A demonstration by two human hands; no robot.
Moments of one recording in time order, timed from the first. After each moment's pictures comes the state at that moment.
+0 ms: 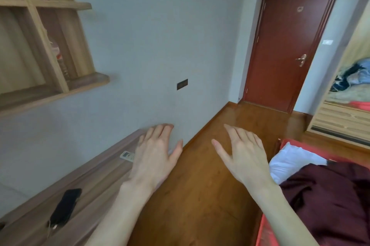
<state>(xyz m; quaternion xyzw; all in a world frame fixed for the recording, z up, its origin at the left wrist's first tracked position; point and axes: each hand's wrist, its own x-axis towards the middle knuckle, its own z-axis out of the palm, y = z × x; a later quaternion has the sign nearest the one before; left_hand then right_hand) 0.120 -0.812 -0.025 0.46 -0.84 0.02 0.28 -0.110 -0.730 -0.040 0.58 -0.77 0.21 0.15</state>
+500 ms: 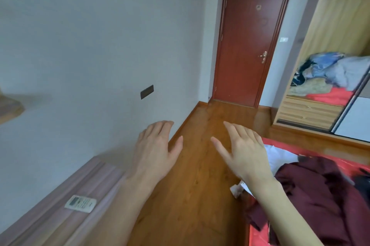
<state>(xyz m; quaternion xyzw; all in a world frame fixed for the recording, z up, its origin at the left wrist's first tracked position) -0.037 -1.004 -0.034 0.38 -0.87 -0.03 0.31 -0.240 -0.874 -0.038 0.50 -0.82 0.21 0.17</state>
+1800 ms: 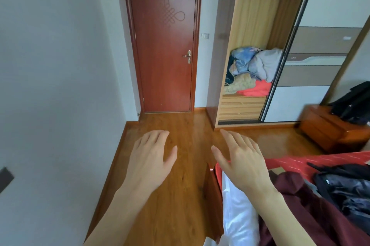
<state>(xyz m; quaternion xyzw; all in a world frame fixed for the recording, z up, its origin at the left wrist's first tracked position) -0.583 -1.453 -0.070 0.16 -0.96 -0.09 0.22 -0.699 -1.228 -0.076 0.31 -0.90 0.18 0.27</state>
